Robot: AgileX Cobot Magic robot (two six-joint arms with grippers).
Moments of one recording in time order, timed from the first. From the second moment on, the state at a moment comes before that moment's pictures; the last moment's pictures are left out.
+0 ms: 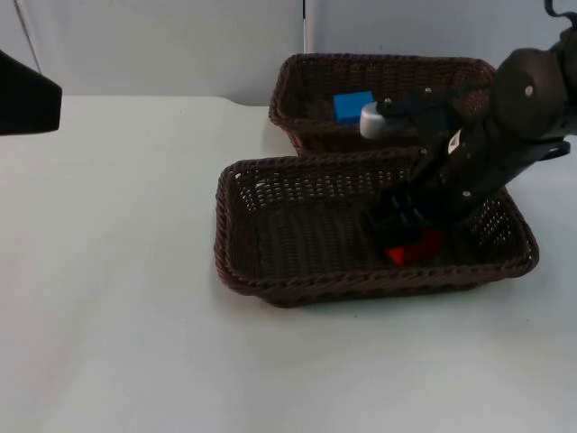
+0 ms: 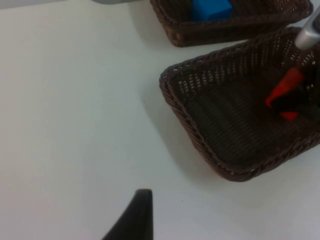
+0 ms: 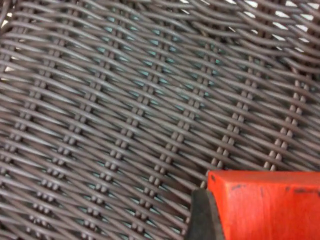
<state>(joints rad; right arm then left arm) 0.50 2.13 -1.27 0.14 0.26 -0.17 -0.26 0.79 -0.61 -0.37 0.56 0.27</state>
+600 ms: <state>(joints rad) 0.50 2.13 -1.27 0.14 0.25 -0.17 -0.26 0.79 -0.61 -0.37 0.56 0.27</state>
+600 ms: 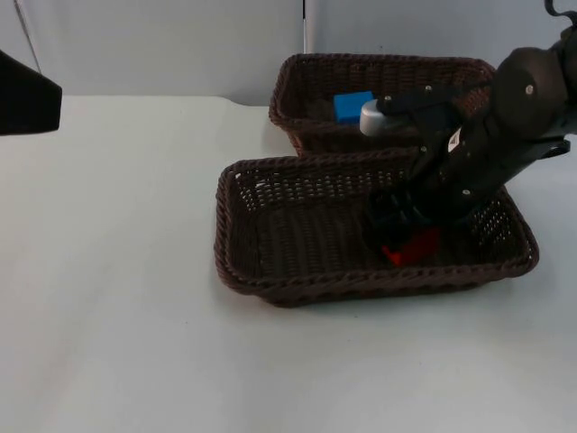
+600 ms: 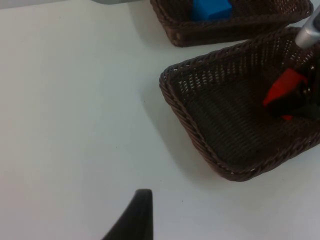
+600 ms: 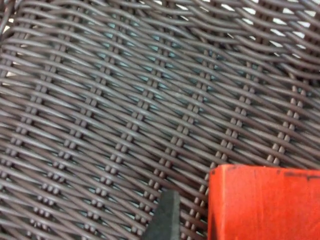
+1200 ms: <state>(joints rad) 0.50 2.01 -1.27 0.15 0.27 -0.17 -0.26 0.79 -0.61 -0.37 0.56 0.27</state>
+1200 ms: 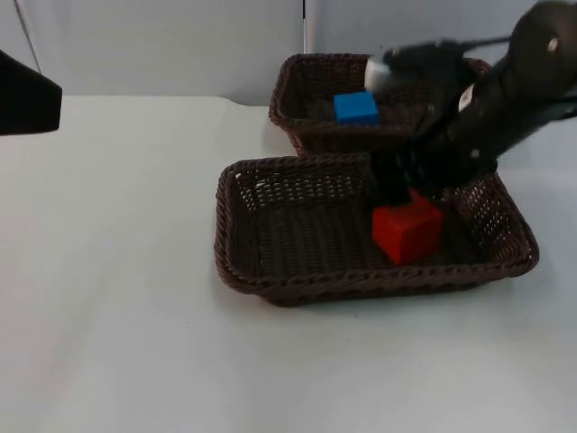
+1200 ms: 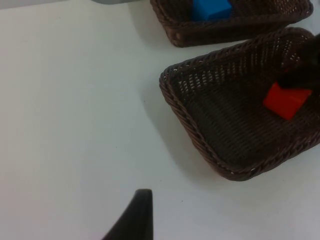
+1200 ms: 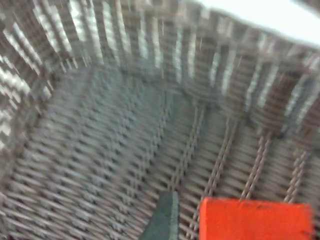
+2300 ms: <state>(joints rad) 0.50 1.53 -1.11 0.16 0.43 -0.17 -0.26 0.62 -0.61 -0.36 0.57 0.27</state>
